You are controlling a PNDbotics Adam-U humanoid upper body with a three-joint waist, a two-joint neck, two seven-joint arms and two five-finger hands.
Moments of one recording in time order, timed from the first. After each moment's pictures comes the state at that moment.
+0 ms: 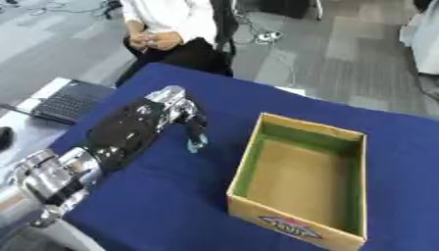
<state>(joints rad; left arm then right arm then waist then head) -0.93 0.56 -0.30 -0.64 -1.05 -0.12 -0.79 0.17 -0.28 0.01 -1.98 0.76 -0.55 -0.68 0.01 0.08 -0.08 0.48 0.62</state>
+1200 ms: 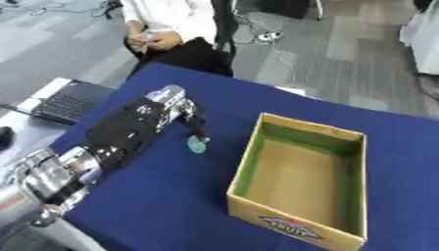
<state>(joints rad) -0.93 0.56 -0.30 -0.63 -1.08 -0.10 -0.76 0.17 -0.28 0.01 -1.98 0.76 -0.55 -0.68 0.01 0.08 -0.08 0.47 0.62</state>
